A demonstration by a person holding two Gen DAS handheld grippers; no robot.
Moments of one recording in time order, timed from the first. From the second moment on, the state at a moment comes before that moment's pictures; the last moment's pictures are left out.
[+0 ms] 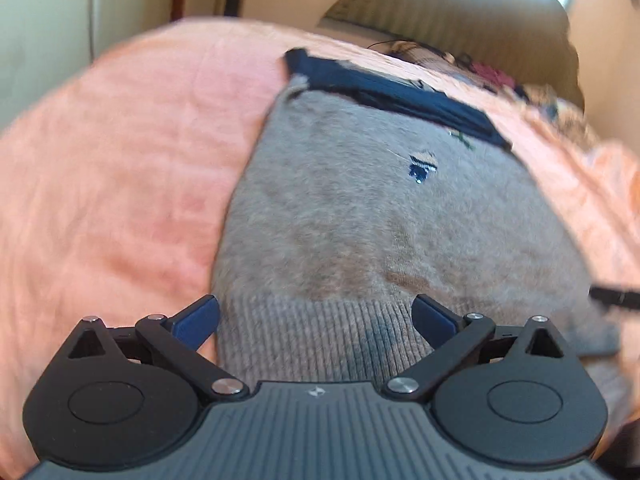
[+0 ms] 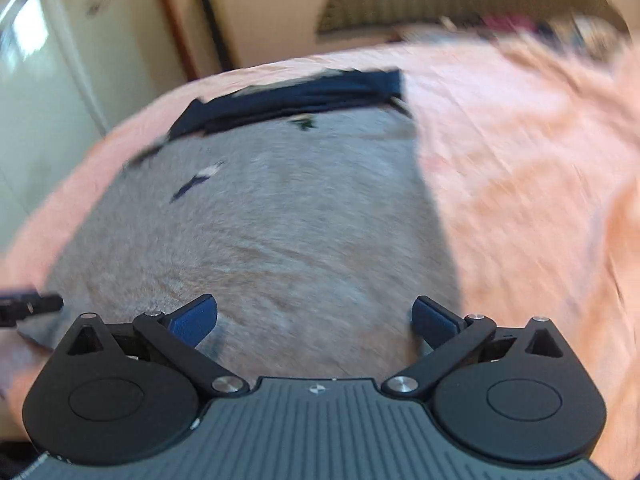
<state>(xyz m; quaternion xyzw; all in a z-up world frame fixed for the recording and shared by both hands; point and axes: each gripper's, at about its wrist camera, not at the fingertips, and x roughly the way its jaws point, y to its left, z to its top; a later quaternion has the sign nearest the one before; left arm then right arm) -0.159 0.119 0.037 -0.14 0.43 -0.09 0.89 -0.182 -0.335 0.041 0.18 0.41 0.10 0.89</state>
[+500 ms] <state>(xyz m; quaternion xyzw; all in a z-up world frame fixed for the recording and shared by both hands) -0.145 0.176 0.002 -0.45 0.46 -0.22 0.73 -0.190 -0.390 0.026 0.32 0.47 0.16 0.81</state>
